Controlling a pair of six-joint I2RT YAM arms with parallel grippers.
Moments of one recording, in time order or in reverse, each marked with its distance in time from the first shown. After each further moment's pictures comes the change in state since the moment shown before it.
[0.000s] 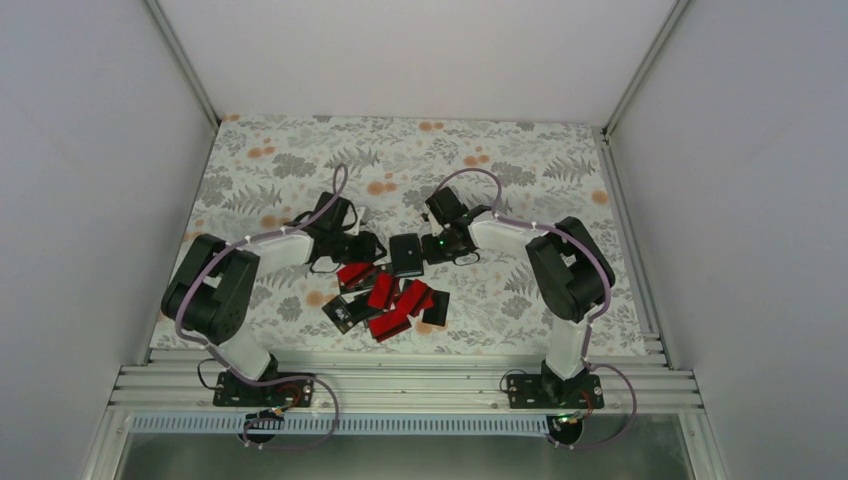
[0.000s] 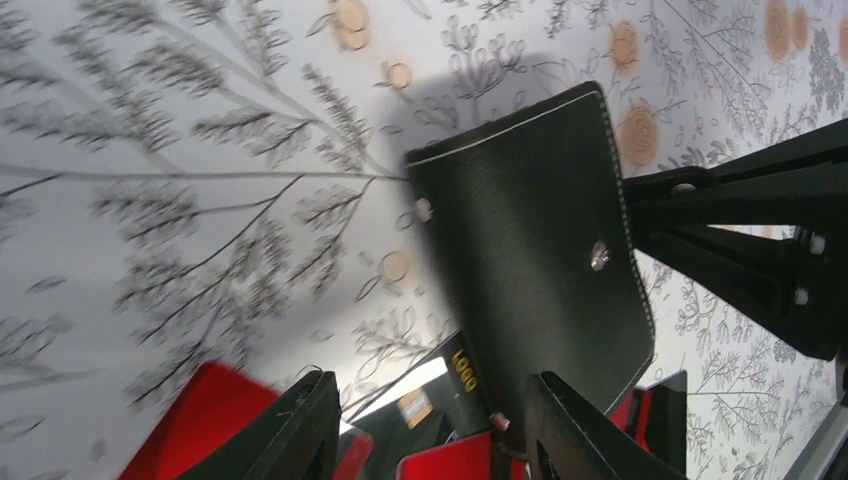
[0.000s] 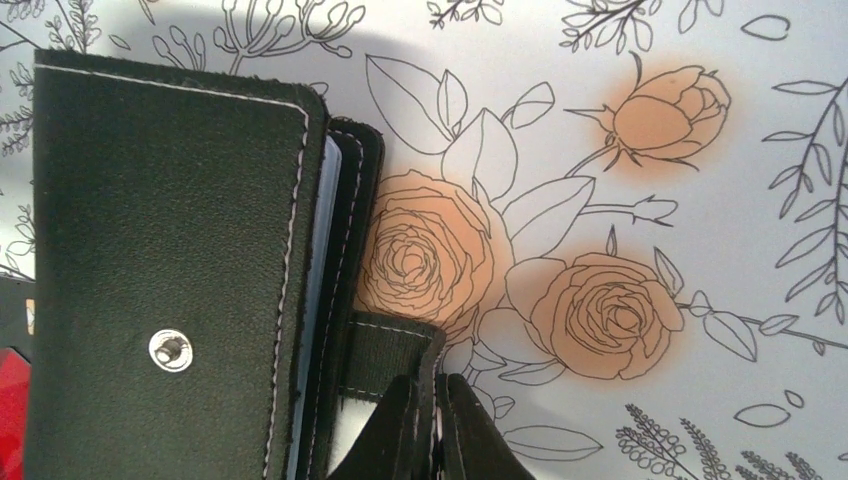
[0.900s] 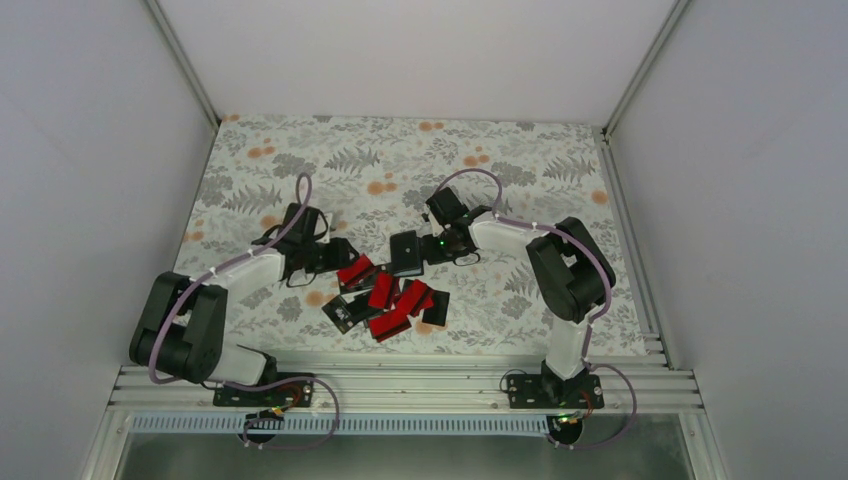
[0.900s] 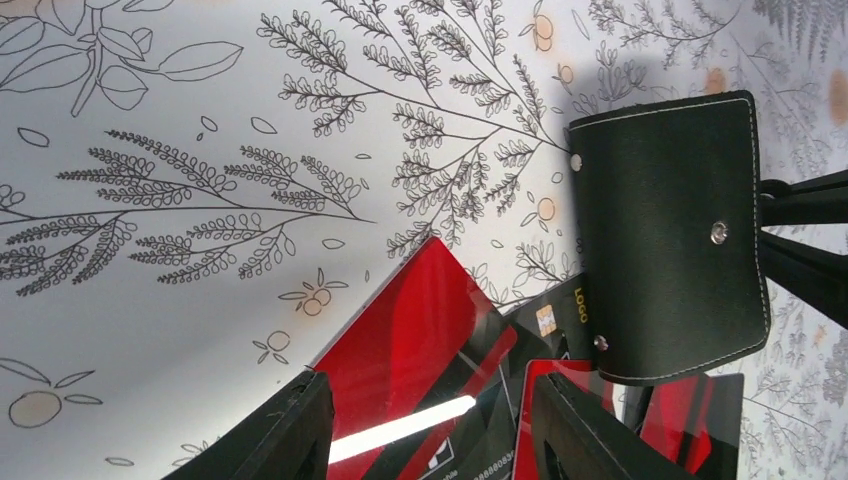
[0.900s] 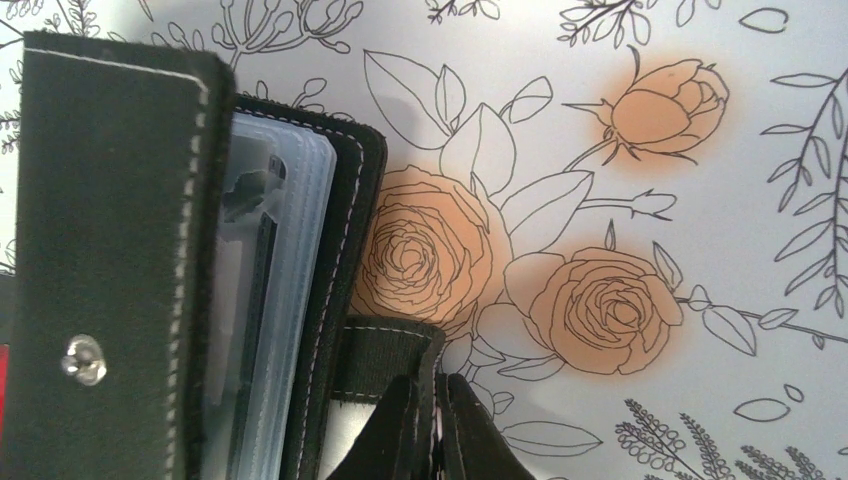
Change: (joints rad) left arm 0.113 -0.225 -0.151 -0.054 -0.075 -0.016; right arm 0.000 -0.002 -0.004 0.002 0.000 0.003
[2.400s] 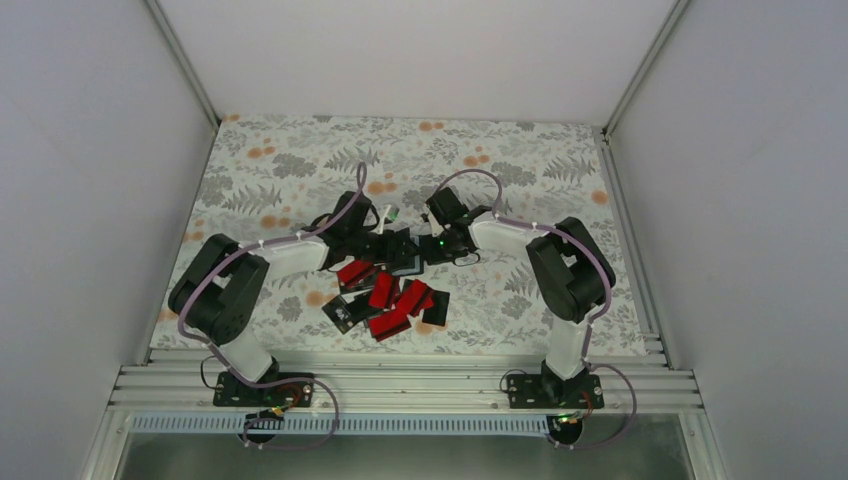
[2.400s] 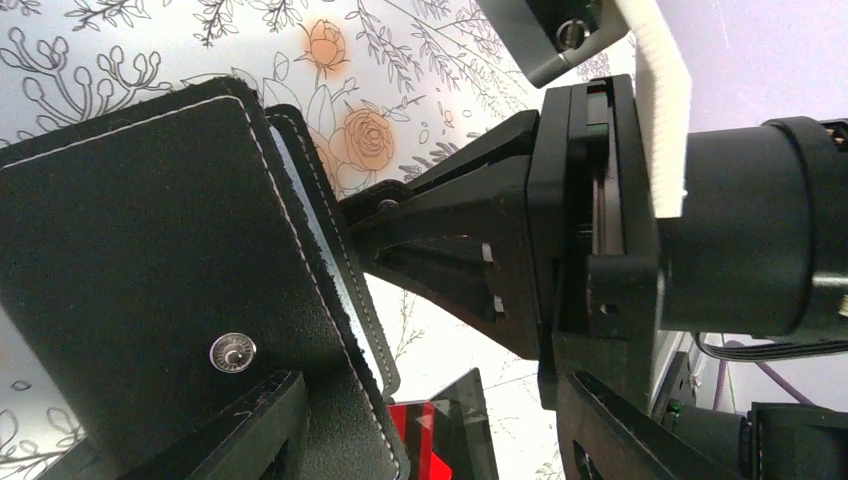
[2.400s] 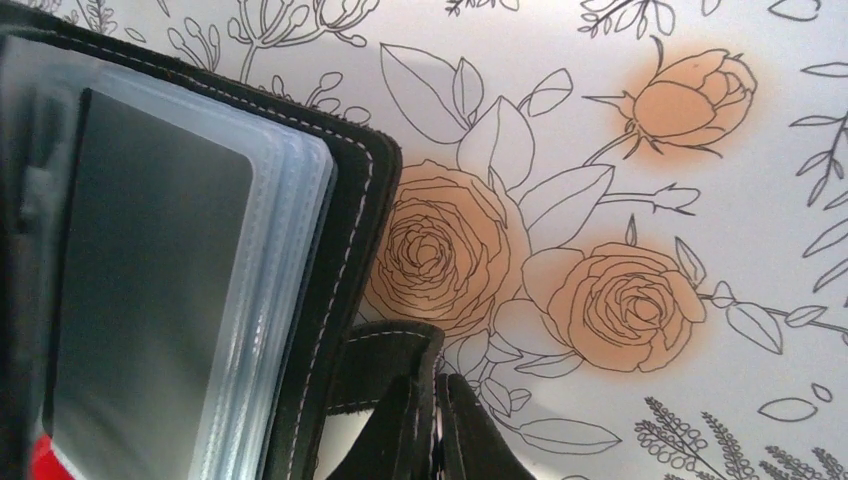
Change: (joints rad) left arm -0.254 0.243 0.179 0.264 0.229 -0.126; right arm 0.000 0.000 0.001 0.000 -0.023 0.008
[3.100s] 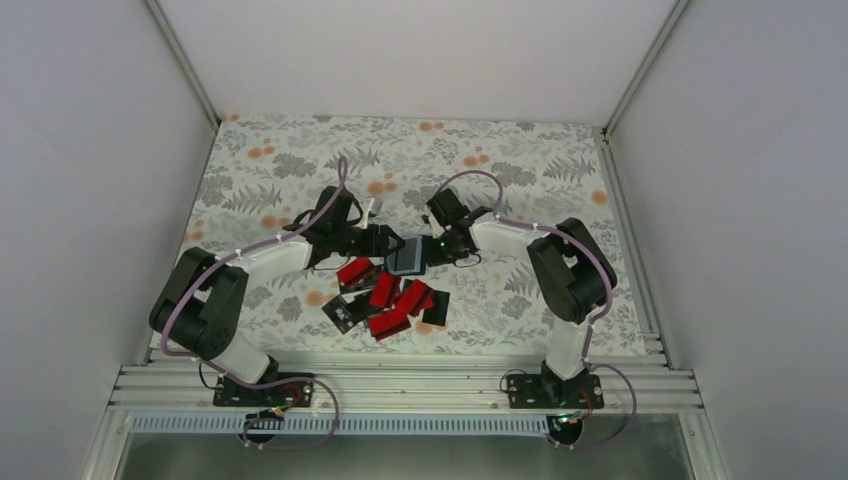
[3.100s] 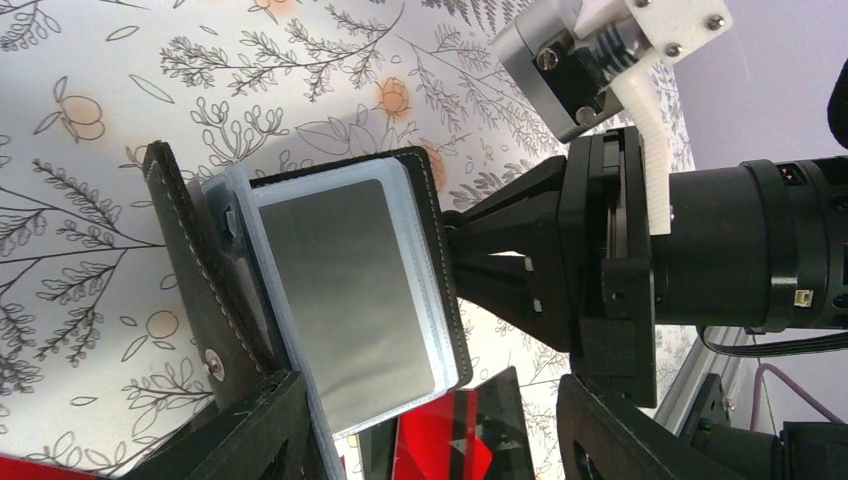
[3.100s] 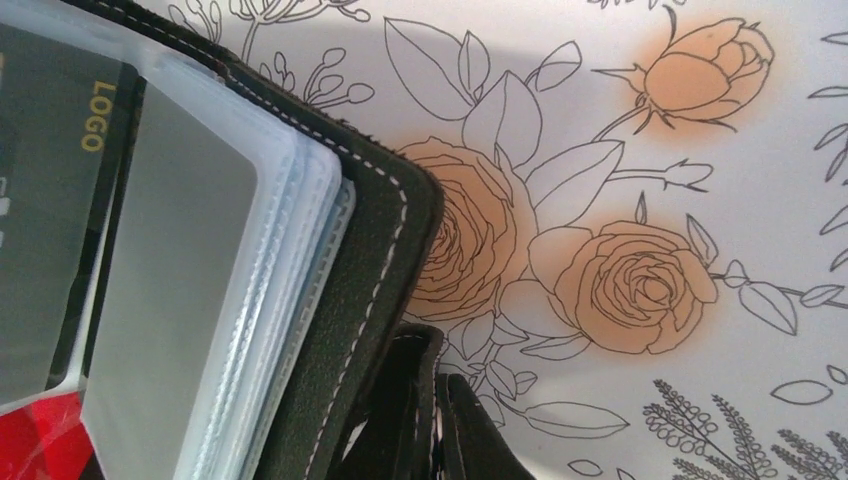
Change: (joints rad) left arm 0.080 -0.098 -0.020 -0.094 -0.034 0.073; right arm 0.000 -0.010 -0.015 0.000 -0.013 0.000
